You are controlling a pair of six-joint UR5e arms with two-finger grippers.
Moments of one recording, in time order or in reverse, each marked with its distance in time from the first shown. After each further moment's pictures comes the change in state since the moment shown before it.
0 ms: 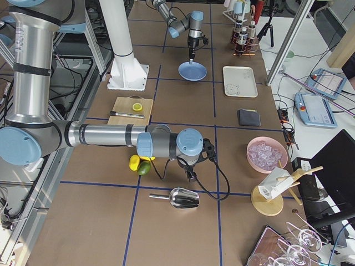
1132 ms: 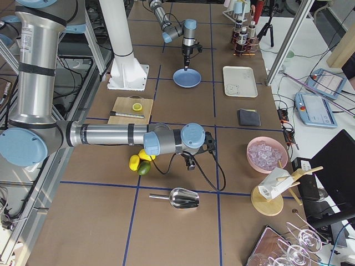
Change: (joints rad) left arm 0.054 0.017 0.003 0.001 0.057 -0.008; right arm -0.170 -0.011 -0.002 0.230 0.079 0.421
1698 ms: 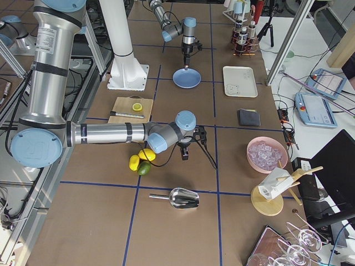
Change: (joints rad) left arm -0.004 0.001 -0.038 -0.004 -0.001 -0.010; right arm -0.333 -0.031 -0.004 0.338 -0.282 0.497
